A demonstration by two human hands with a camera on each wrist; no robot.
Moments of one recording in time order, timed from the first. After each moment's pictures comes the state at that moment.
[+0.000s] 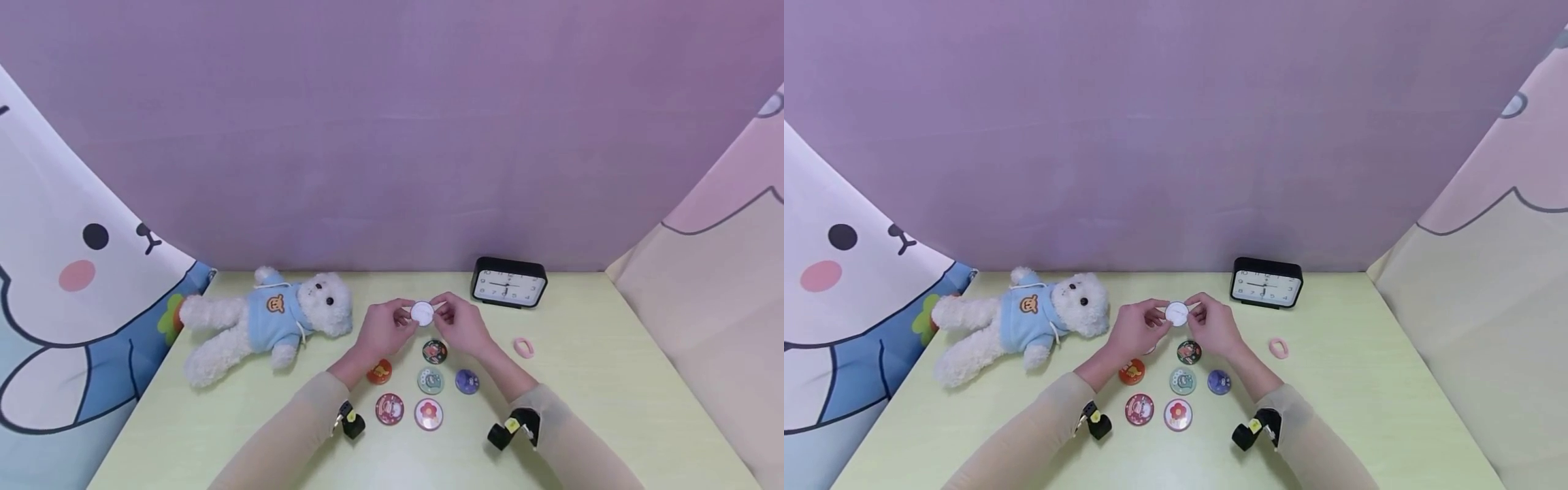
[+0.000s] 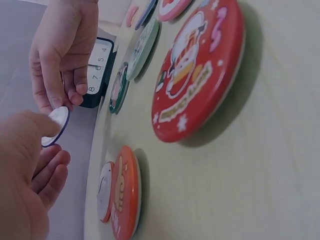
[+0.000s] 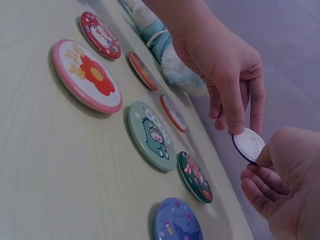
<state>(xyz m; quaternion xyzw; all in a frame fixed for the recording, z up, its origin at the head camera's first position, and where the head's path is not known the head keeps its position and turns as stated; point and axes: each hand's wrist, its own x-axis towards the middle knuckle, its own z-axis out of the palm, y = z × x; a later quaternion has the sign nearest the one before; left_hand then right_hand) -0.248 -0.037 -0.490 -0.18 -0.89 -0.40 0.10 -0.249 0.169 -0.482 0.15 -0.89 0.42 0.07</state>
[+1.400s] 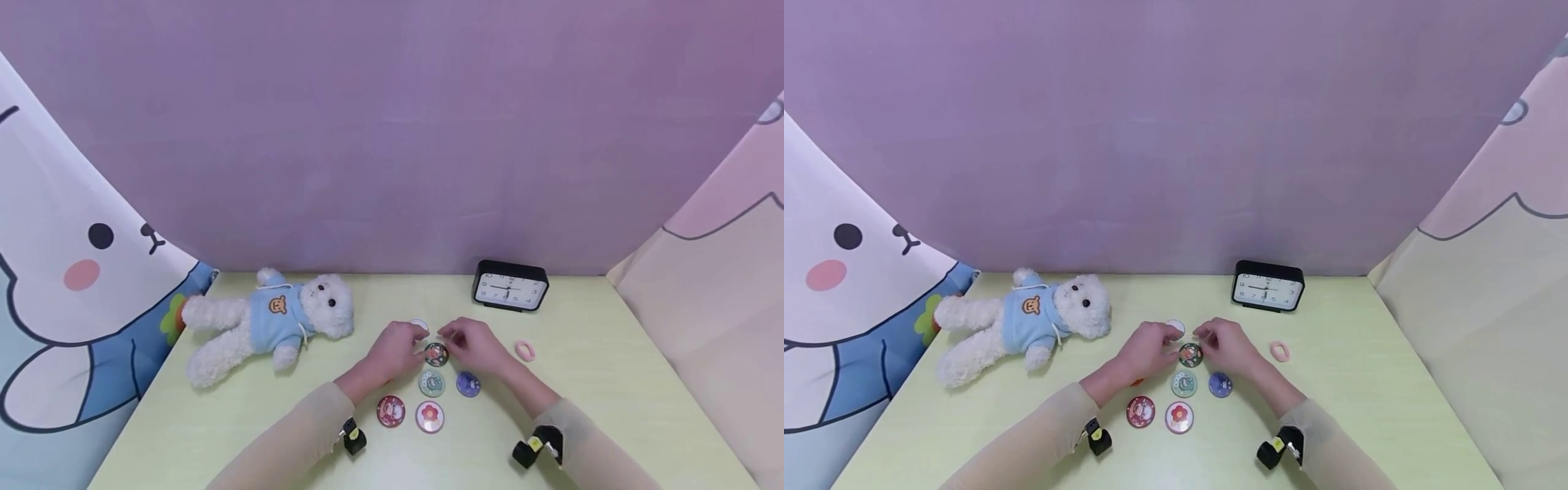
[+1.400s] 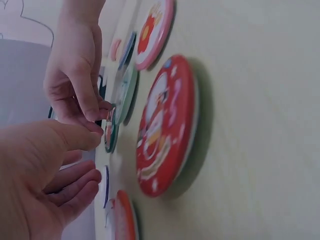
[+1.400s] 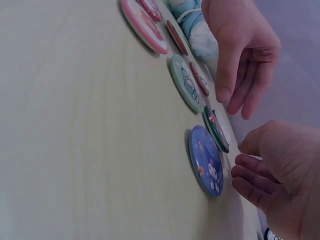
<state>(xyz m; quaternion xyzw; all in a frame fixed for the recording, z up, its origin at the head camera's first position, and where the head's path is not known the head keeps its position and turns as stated) -0.224 -0.022 -0.489 -0.25 -0.94 -0.24 0.01 -0.232 0.199 -0.497 0.24 -0.92 0.32 0.02</state>
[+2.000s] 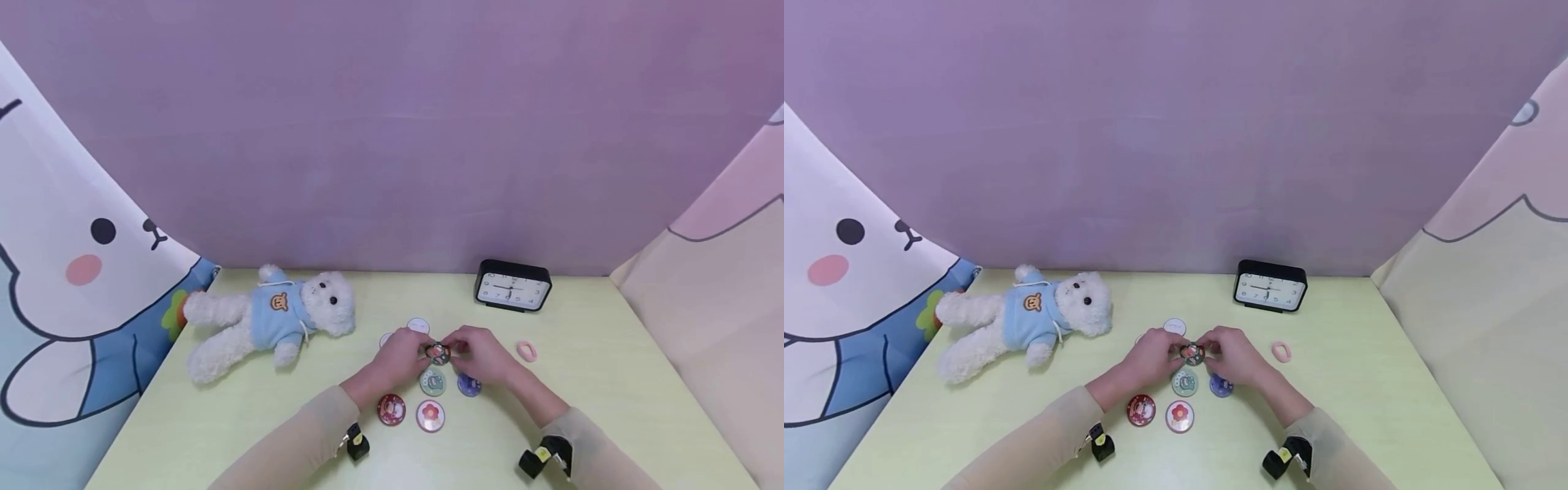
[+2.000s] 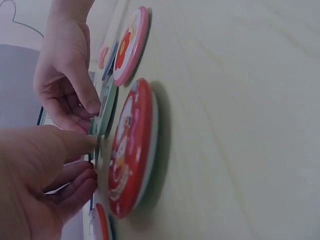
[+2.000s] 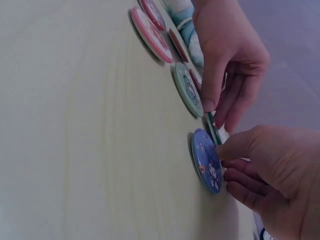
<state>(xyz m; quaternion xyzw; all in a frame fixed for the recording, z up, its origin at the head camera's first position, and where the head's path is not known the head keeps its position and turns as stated) -0.212 -0.012 -0.492 -0.25 -0.93 -0.27 0.00 -0.218 0.209 -0.497 0.29 -0.91 0.29 0.00</state>
